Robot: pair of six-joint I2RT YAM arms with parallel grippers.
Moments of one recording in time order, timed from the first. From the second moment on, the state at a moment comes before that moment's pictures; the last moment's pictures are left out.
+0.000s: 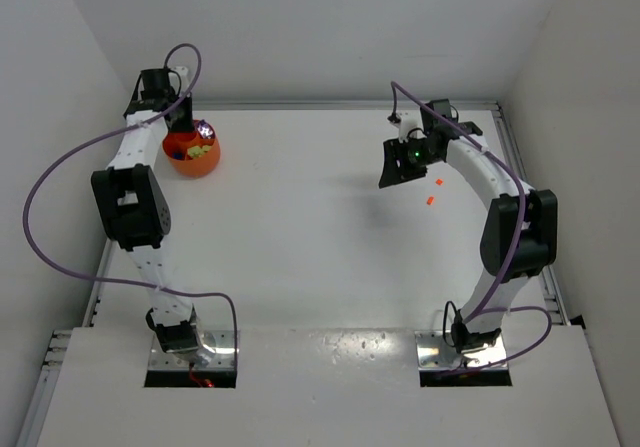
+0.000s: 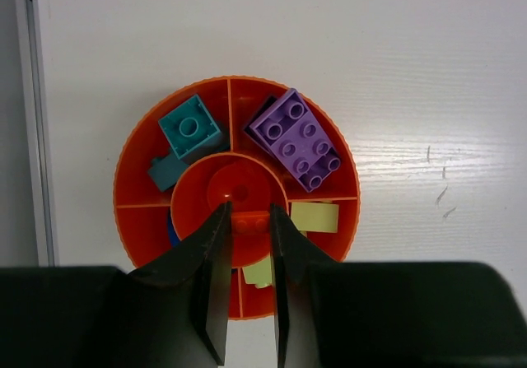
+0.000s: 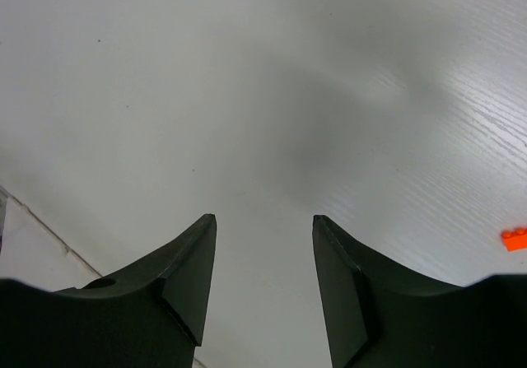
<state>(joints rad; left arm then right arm) 0.16 2.04 1.83 -0.52 0.09 0.11 0.15 1.79 1.42 -0.74 -0.51 -0.12</state>
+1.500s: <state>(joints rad) 0.05 1.34 1.35 -0.43 0.31 0.16 0.07 1.89 1.30 -0.65 0.02 -0.04</state>
